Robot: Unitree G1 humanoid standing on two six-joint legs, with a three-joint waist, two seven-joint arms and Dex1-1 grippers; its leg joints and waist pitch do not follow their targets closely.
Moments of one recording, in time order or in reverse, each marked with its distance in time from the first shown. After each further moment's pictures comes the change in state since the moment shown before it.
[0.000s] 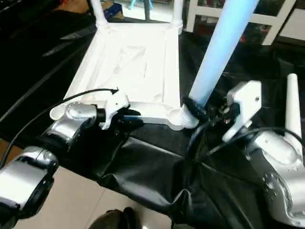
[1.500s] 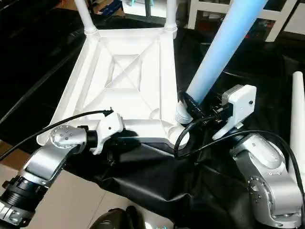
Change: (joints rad) left arm 0.402 0.108 -0.060 -0.852 0.003 0.495 0.057; right arm 0.044 0.067 0.056 -0.016 -0.011 -0.055 -0.026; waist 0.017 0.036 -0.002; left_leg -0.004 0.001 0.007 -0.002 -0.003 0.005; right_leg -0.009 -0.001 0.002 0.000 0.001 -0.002
